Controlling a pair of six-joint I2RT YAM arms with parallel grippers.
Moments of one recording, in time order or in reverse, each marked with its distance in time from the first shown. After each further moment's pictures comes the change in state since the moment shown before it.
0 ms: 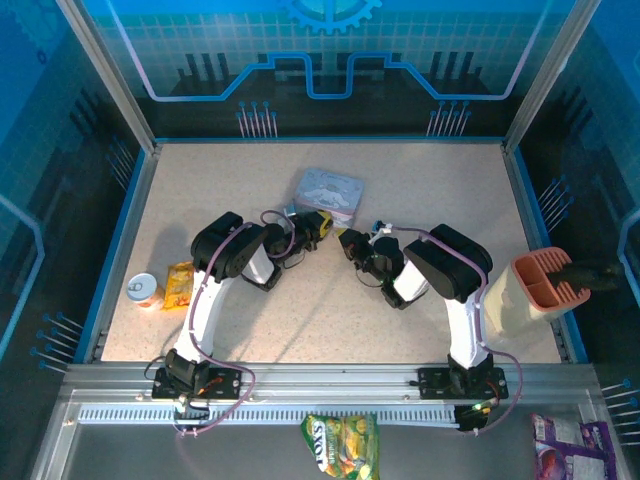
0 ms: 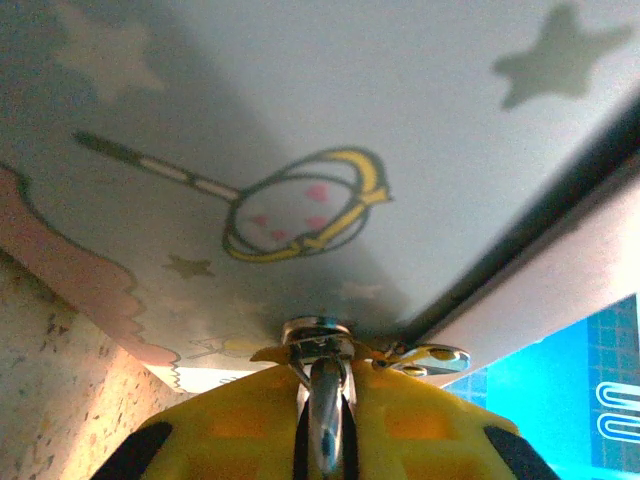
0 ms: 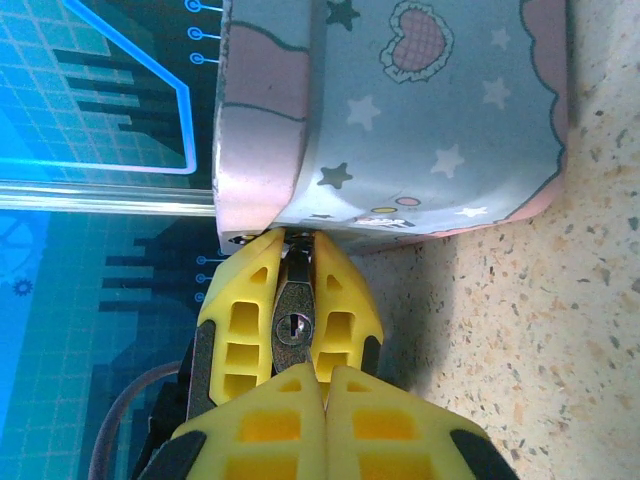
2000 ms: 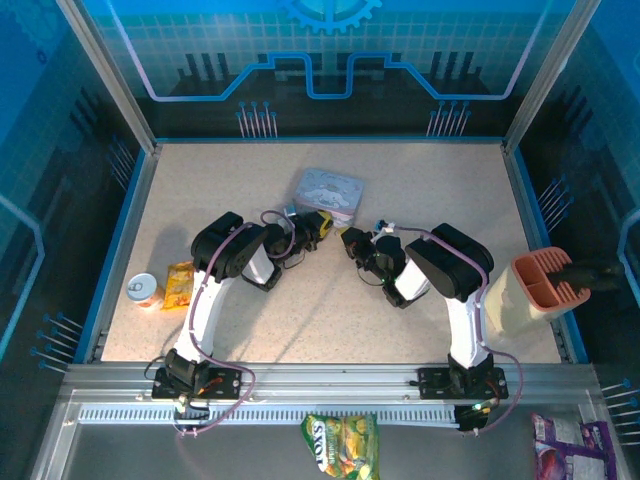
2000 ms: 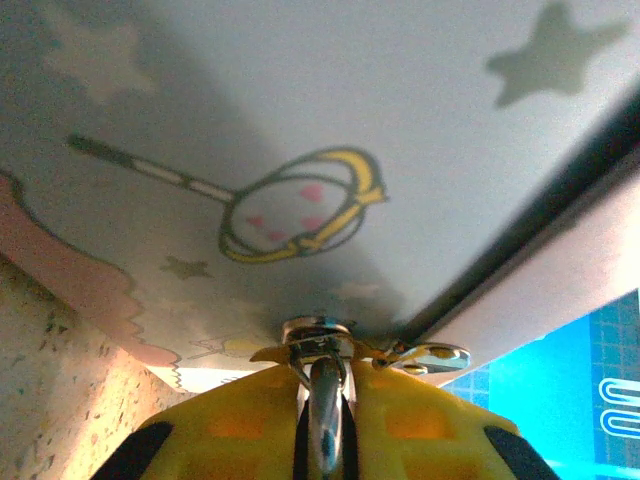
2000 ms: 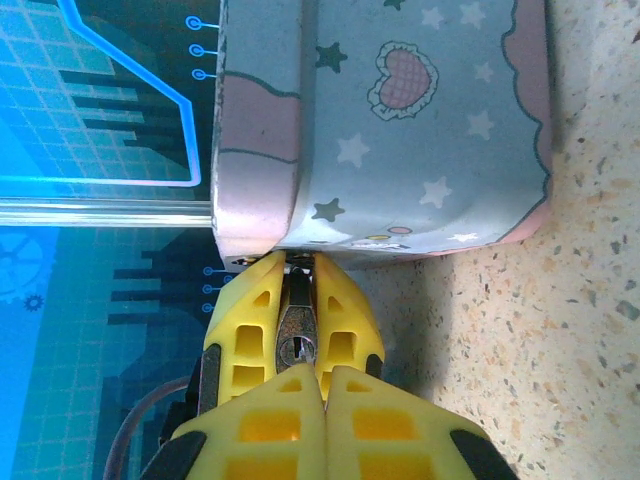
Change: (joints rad) left arm 0.000 0.002 -0.011 0.004 0.001 0.011; right arm -0.017 0.000 0.000 0.003 -0.004 0.026
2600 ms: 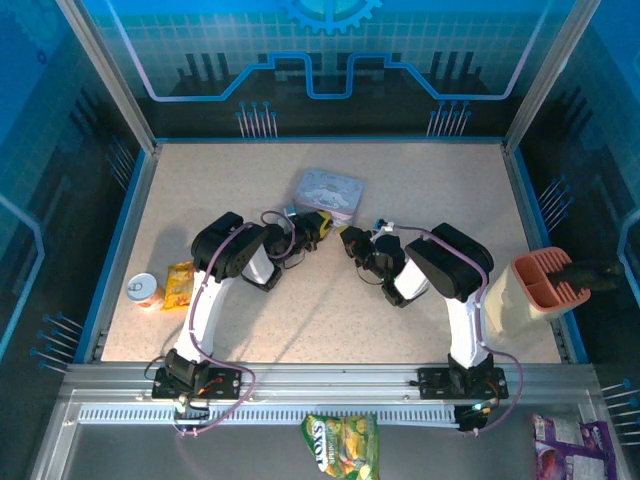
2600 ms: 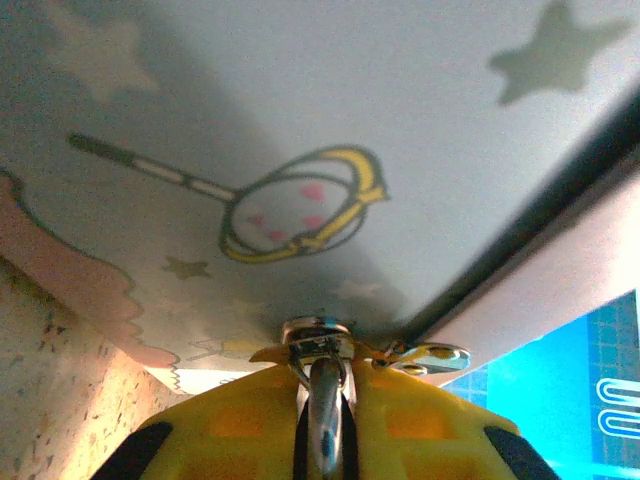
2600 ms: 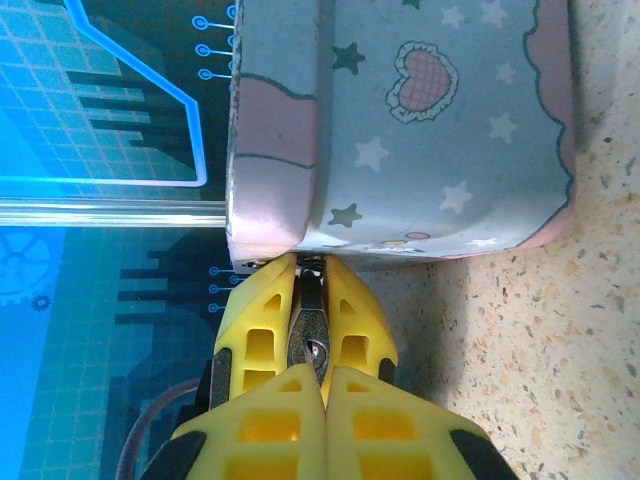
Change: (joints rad) left arm 0.000 0.002 0.000 0.005 -0.001 -0.003; right arm 0.003 0.000 0.012 0.000 -0.002 0.008
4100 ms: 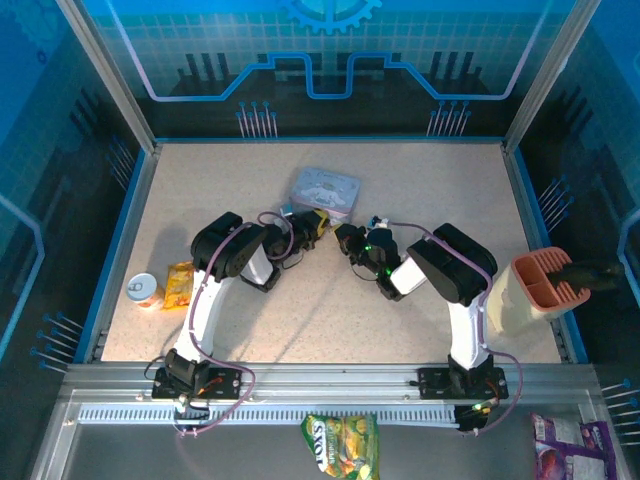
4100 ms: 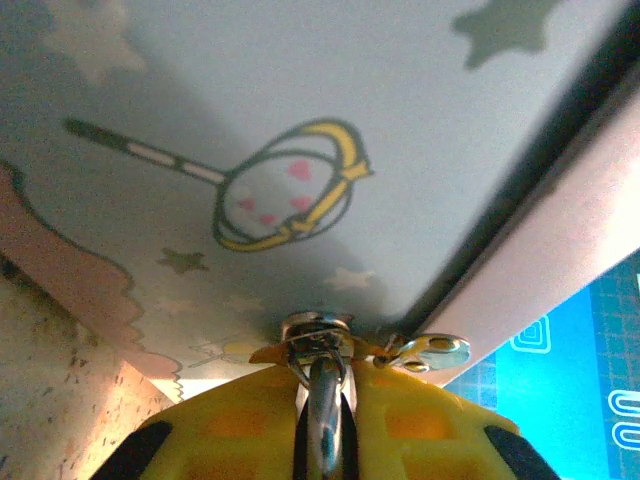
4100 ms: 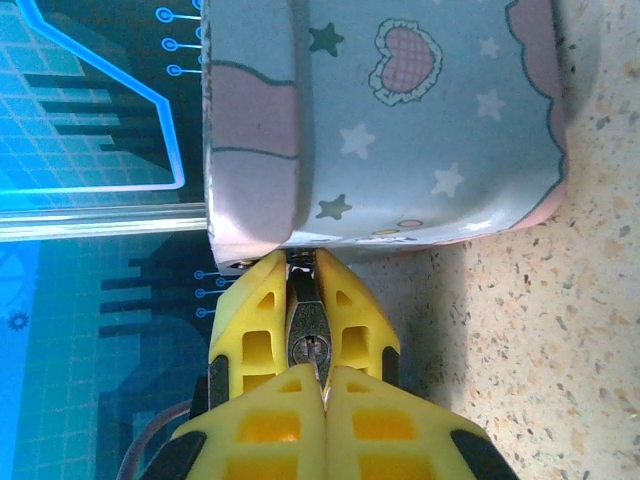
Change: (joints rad) left arm 0.006 0.002 -0.013 0.013 -0.041 0.037; right arm 0.025 -0.046 0.071 -0.184 0.013 0.048
